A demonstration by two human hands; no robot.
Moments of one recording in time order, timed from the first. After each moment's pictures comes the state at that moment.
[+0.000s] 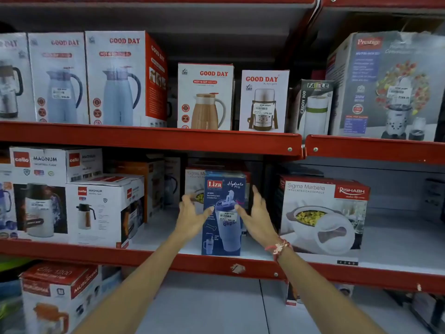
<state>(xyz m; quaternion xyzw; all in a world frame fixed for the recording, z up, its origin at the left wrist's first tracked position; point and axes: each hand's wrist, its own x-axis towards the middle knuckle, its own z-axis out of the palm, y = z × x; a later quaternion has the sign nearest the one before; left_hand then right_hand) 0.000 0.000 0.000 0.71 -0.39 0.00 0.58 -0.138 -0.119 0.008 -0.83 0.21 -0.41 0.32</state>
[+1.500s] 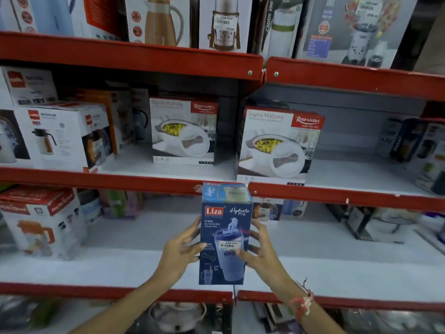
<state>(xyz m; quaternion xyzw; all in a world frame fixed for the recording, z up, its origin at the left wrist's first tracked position) -0.162 0.067 -0.187 0.61 -0.39 -0.28 0.63 -0.336 -0.068 -0.169 -0.73 0.25 -0.27 0.58</state>
